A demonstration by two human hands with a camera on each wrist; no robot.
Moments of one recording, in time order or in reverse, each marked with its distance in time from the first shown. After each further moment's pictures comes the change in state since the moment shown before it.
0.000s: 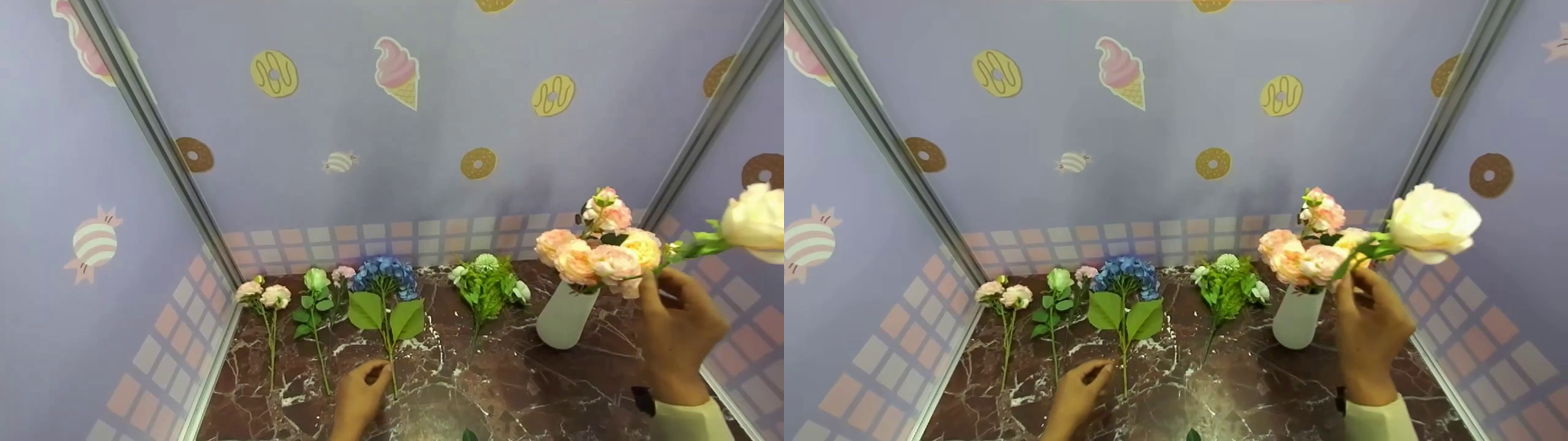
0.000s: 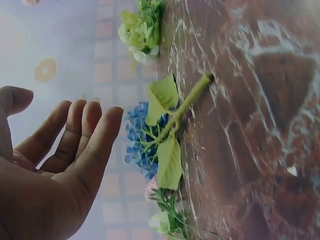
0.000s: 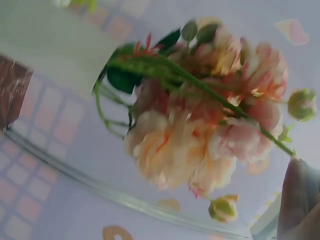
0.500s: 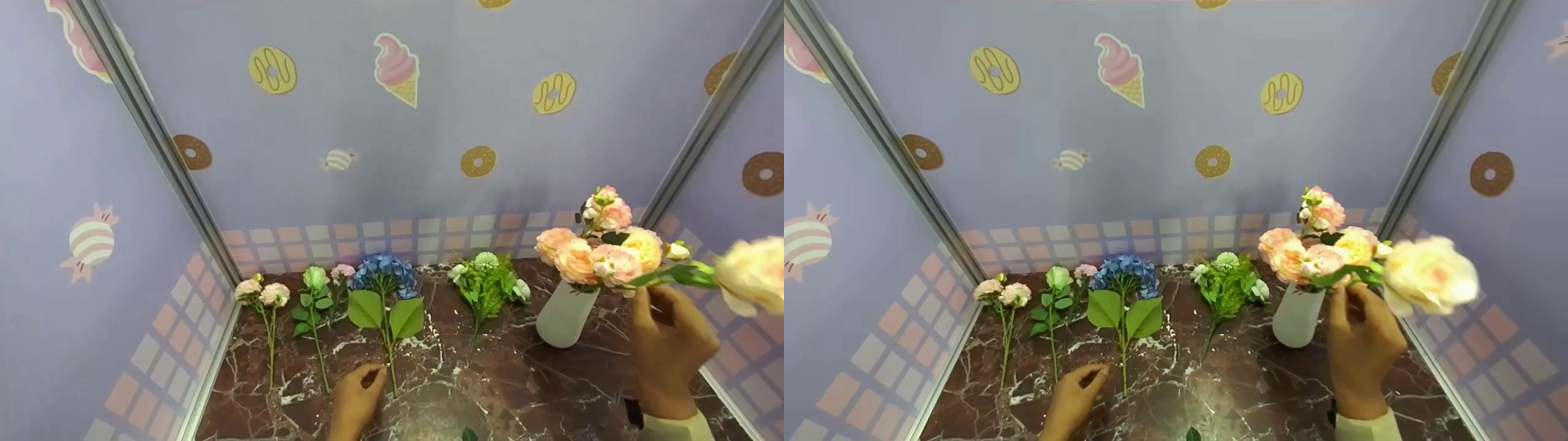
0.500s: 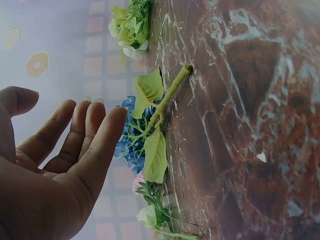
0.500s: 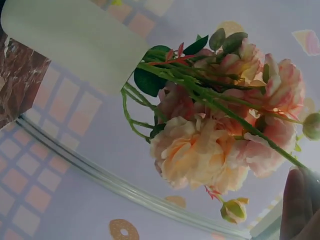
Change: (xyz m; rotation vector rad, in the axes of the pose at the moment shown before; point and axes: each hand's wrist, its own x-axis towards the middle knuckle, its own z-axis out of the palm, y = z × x) left_hand 0.000 -0.010 -0.001 0.018 -0.024 -0.061; right_hand -0.018 0.022 0.000 -0.048 0.094 -0.071
